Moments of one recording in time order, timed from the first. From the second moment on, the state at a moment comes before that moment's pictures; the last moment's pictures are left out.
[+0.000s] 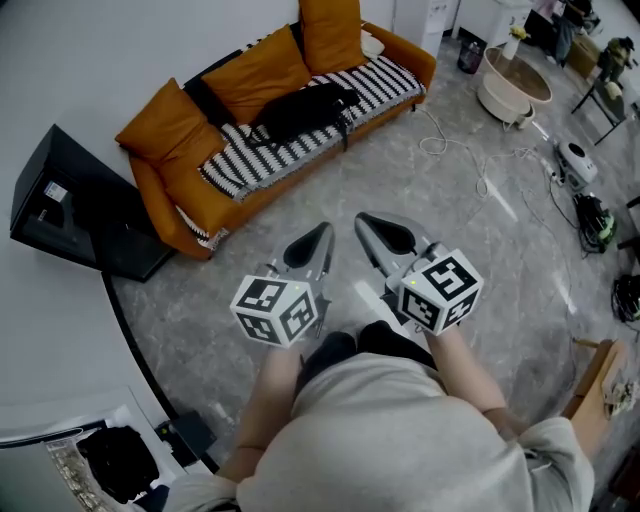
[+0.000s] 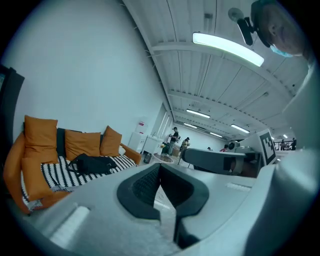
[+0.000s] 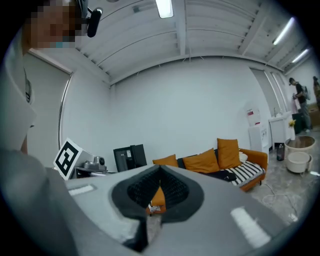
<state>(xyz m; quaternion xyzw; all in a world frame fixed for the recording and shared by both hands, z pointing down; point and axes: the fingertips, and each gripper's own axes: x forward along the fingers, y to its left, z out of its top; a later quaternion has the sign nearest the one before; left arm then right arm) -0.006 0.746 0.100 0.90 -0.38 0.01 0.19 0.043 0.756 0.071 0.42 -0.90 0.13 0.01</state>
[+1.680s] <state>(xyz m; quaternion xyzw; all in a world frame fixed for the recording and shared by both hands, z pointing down) 0.059 0.343 0.143 0.87 -0.43 0.04 0.23 0.114 0.355 0.116 0.31 -0.92 0.22 -0.01</state>
